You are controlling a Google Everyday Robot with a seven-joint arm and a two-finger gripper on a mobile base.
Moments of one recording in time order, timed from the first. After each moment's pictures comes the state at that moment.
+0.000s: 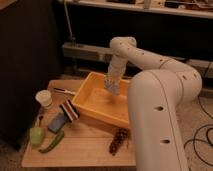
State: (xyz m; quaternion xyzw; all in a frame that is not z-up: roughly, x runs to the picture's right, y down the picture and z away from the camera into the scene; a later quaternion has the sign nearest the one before) arm 0.030 -0.035 0.857 -0.33 0.17 0.64 0.68
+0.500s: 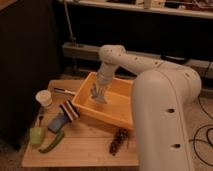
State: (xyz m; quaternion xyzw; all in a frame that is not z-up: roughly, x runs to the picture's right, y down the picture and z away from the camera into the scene) arm -0.035 0.029 0.831 -0.40 0.13 0.58 0.70
